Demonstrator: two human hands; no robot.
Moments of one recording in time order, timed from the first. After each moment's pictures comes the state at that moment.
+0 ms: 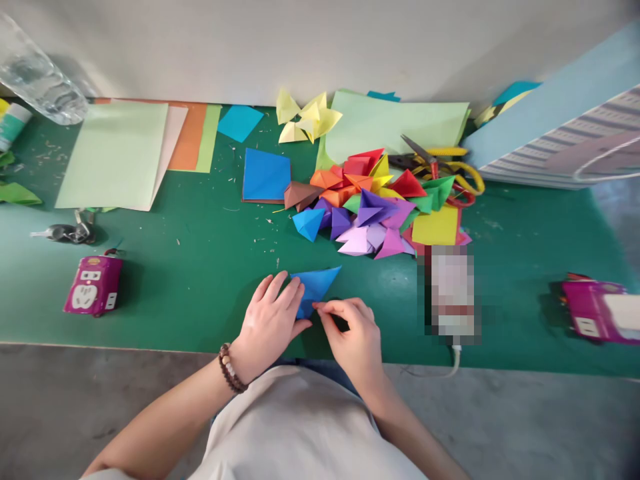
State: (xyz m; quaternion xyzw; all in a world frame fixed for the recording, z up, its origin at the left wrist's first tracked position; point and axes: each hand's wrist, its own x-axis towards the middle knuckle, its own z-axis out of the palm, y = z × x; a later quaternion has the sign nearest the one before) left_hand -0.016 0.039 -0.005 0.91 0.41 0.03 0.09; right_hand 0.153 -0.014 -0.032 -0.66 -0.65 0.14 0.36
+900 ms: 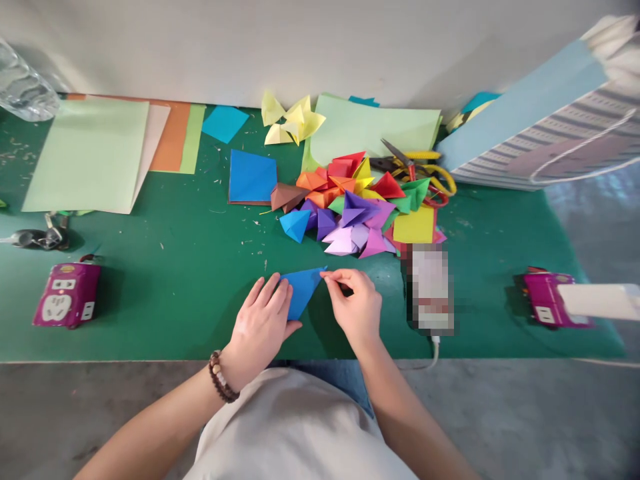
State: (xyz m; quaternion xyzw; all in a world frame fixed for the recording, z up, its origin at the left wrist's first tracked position) left_hand -0.011 0.039 -0.012 0.91 0.41 0.04 0.08; right_hand 0.182 0.026 -0.041 -0.73 -0.56 0.13 0.37
